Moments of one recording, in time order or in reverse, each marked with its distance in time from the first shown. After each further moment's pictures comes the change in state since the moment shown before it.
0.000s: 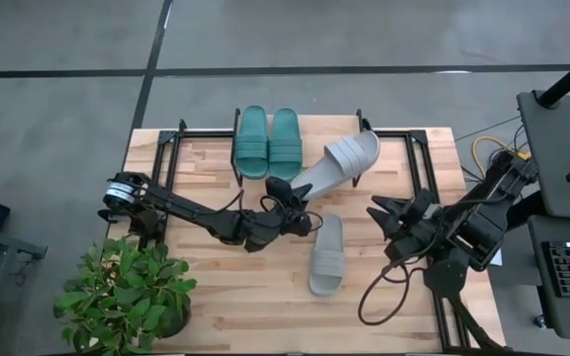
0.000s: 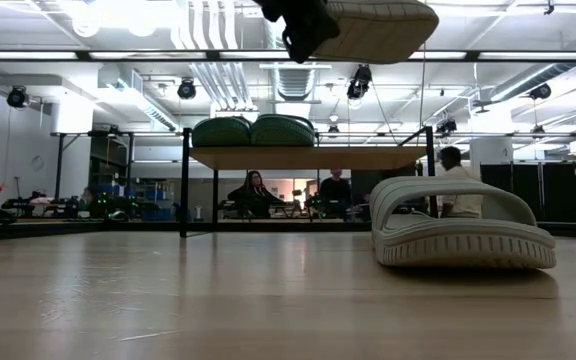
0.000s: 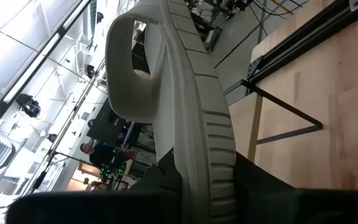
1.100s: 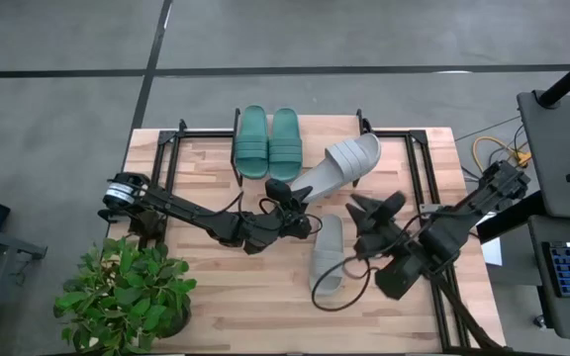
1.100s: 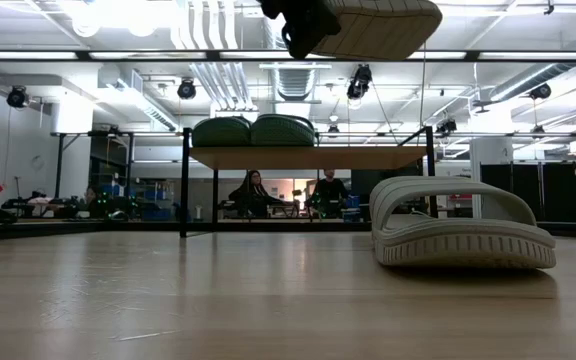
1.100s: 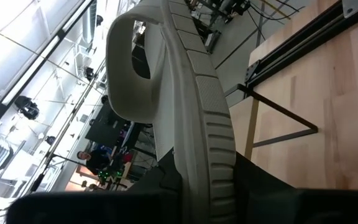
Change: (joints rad) left arm -0.017 0.000 -0.002 0.007 -0.001 -0.002; right arm -0.148 0.168 0.005 -0.009 0.019 0.270
